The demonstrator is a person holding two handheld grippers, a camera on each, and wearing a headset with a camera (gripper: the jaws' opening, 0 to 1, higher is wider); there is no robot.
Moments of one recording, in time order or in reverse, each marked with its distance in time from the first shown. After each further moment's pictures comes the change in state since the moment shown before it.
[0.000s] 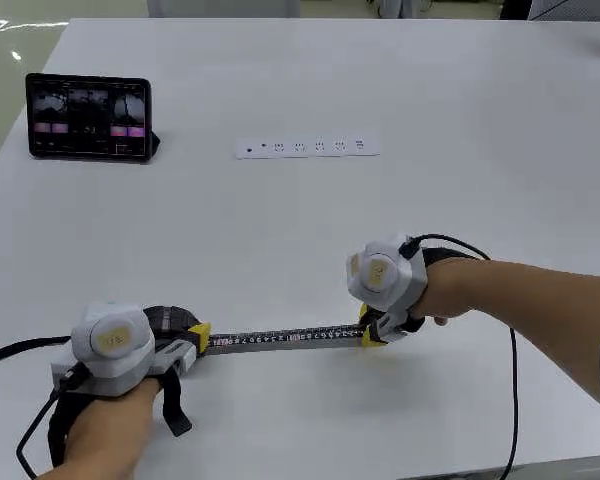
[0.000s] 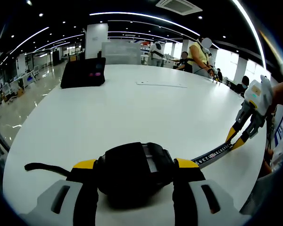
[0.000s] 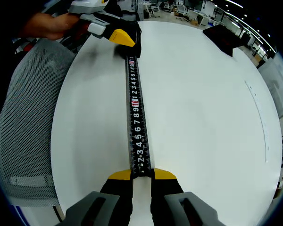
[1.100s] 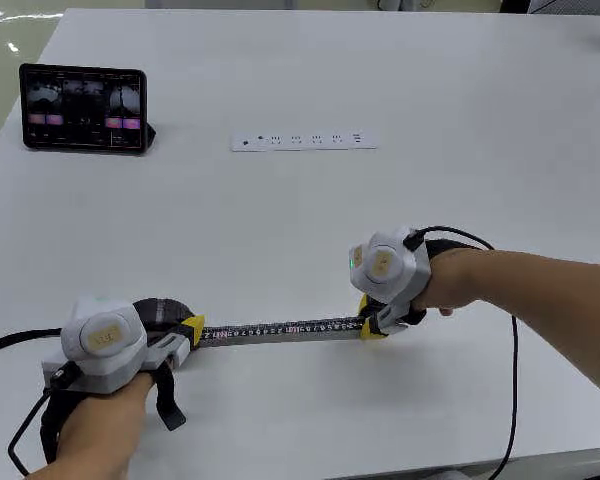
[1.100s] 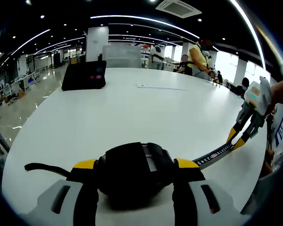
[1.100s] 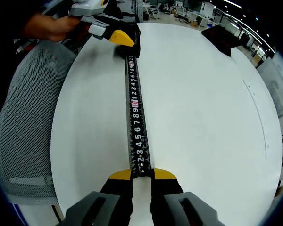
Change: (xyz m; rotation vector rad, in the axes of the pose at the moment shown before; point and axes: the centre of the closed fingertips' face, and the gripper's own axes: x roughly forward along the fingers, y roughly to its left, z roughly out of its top) left arm 0.000 0.000 0.001 -0.003 -0.031 0.006; right arm 0.000 -0.003 -0.005 0.014 -0.017 -0.005
